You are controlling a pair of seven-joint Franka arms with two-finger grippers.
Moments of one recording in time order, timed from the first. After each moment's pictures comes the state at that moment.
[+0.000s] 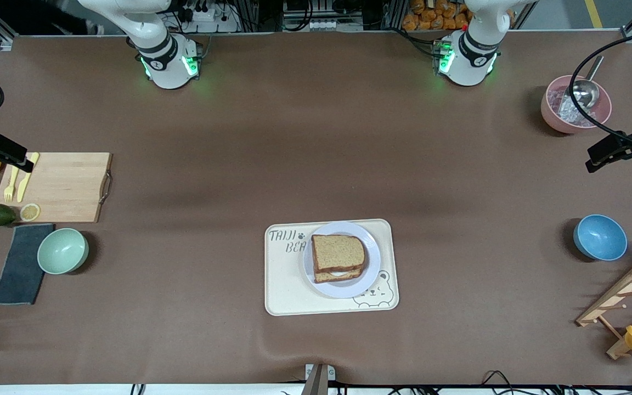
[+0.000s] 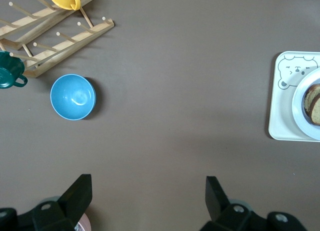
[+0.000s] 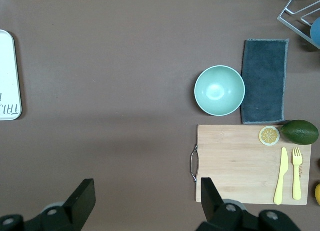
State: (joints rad) left arm 0.25 0.09 -0.30 -1.44 0.07 1.58 -0.12; right arm -0.04 0.04 -0.09 -1.58 0.04 1.66 -0.14
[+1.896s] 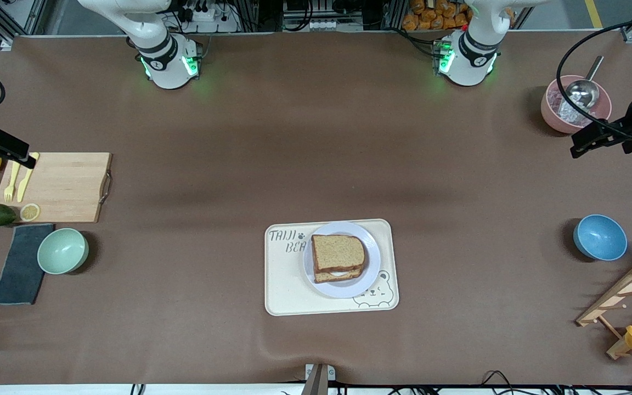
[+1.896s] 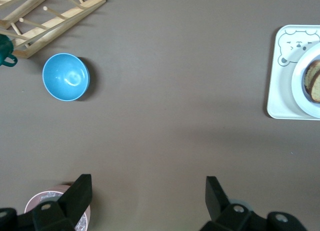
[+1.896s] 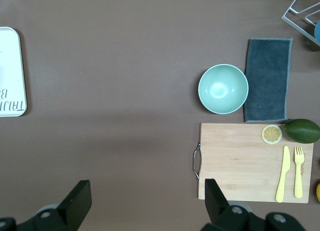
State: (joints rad) left arm 0.02 0.05 -0.08 -1.49 0.04 1.53 -0.12; right arm -0.03 0.04 -0.08 -1.57 0.04 1.63 -0.14
